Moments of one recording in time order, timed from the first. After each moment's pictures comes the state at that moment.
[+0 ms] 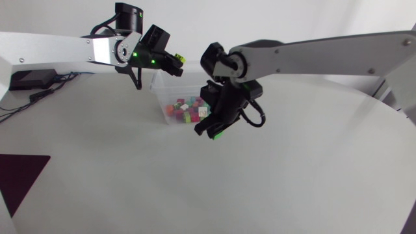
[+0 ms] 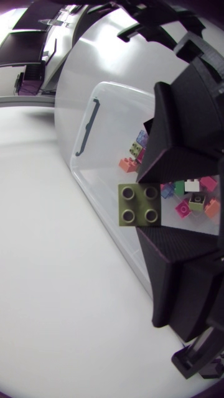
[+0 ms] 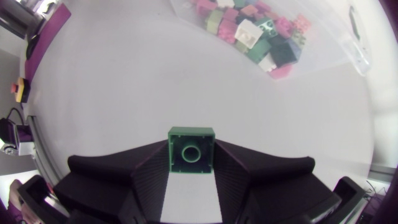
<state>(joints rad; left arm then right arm) -0.26 2.07 1.67 -0.09 0.27 0.38 0.61 2.01 1.61 -0.88 -0.07 -0.07</state>
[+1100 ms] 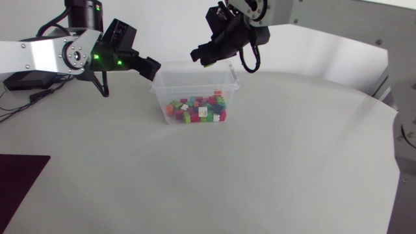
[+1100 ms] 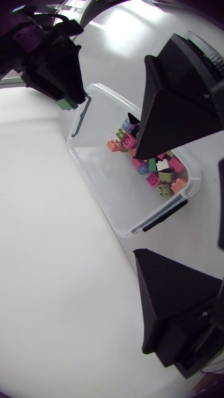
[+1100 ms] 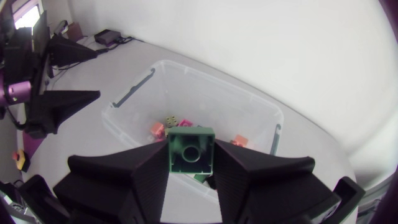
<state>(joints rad) -0.18 1.72 1.31 -0.03 0.17 0.36 0.50 2.12 2.04 -0.64 -0.07 -0.07</state>
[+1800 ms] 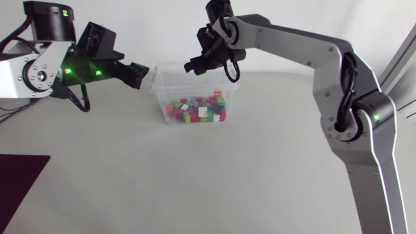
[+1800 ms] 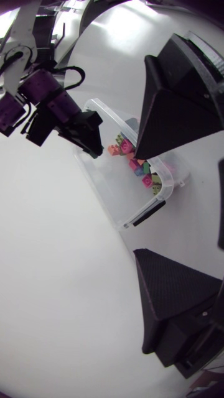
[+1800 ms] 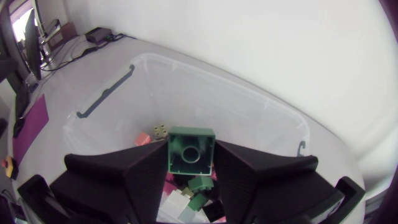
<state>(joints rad) -0.17 1.48 1.08 0.04 0.17 0.36 0.48 2.40 2.31 -0.61 -0.07 -0.08</state>
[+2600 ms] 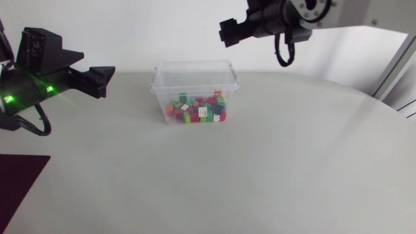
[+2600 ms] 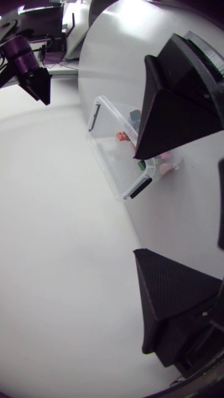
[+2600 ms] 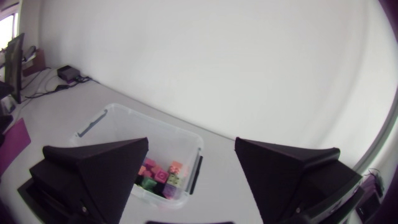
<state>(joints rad) -0.06 1.12 0.81 0.09 0.17 0.35 0.45 1.73 1.58 -0.24 0.20 -0.14</state>
